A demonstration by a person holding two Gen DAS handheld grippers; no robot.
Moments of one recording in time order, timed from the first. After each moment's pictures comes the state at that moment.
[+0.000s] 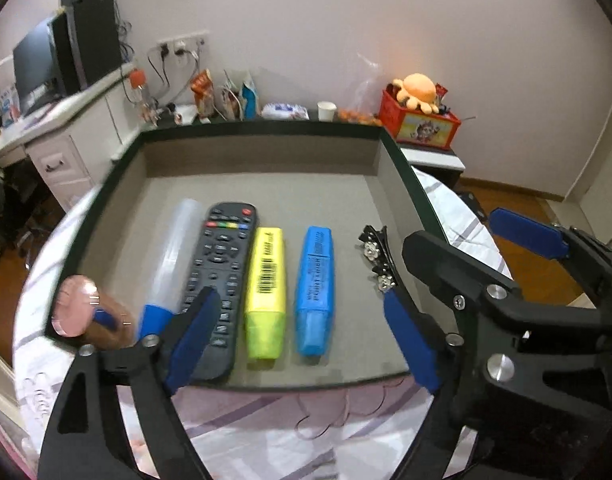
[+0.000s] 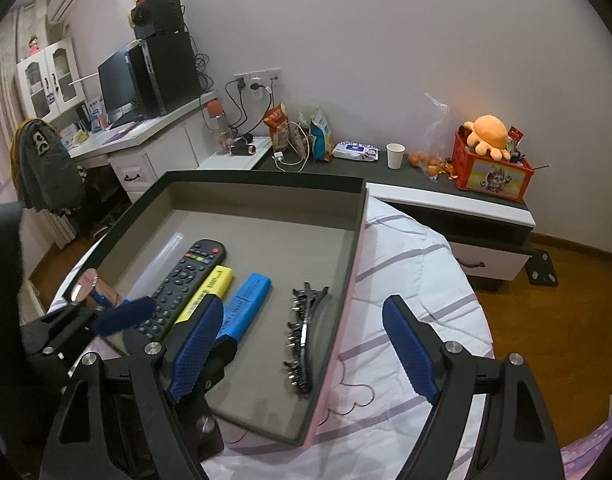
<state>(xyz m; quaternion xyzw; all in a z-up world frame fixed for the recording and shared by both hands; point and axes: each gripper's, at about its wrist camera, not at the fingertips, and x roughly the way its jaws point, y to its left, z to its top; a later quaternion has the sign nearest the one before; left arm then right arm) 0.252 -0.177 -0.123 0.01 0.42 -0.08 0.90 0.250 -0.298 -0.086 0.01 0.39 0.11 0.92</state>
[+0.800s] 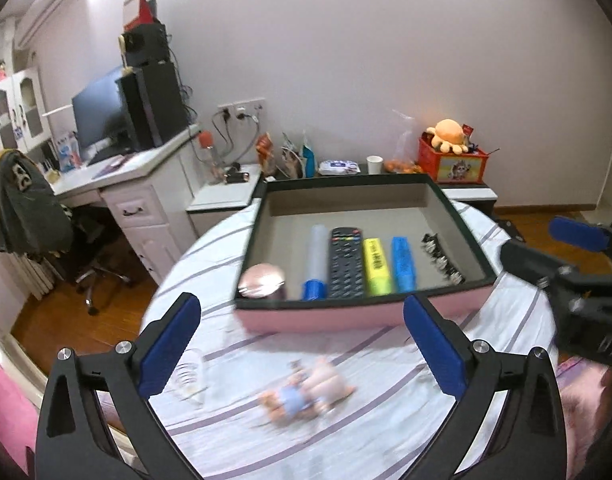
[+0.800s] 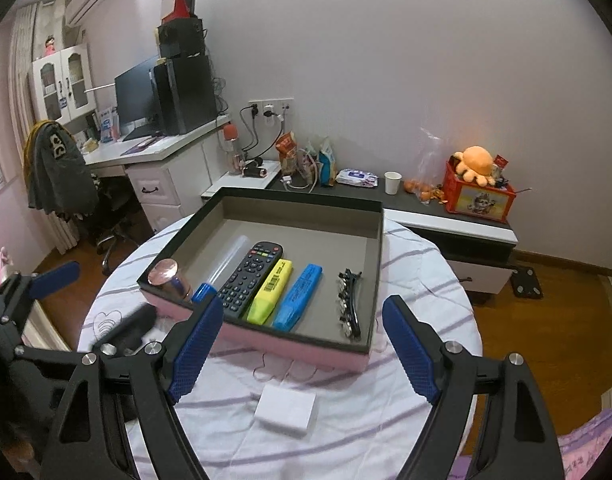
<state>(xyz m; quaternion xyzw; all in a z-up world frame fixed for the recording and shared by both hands) 0.132 -0.089 -0.059 0.06 0.31 -0.01 0.95 0.151 -0.260 -0.030 0.00 0.34 0.09 0.93</state>
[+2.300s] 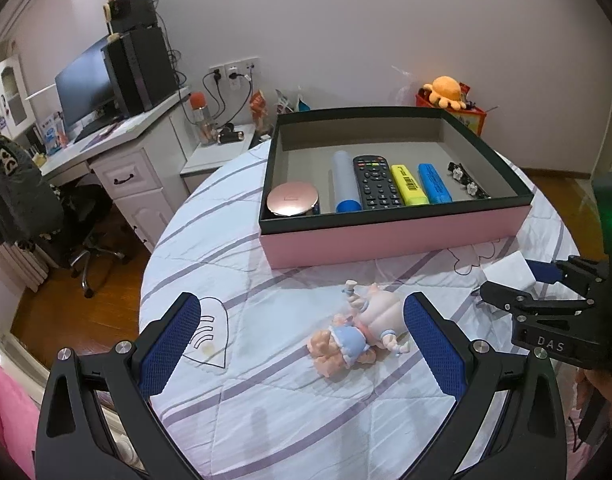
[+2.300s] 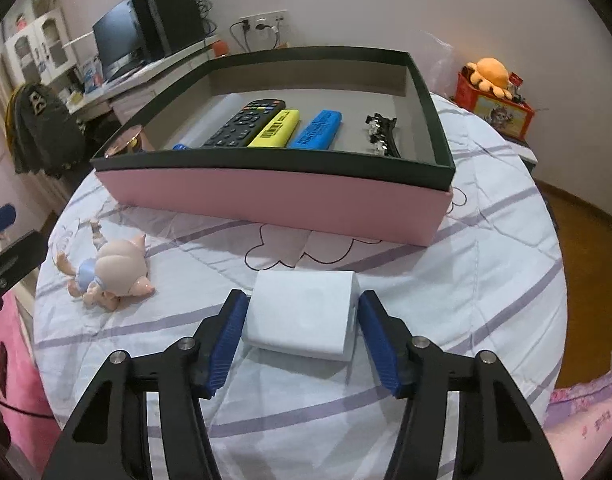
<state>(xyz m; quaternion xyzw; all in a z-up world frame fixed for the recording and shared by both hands) 0.141 -0.050 -0.115 0.08 0.38 -0.04 0.92 0.155 -0.247 -0.150 0.01 0.47 0.10 0.88</state>
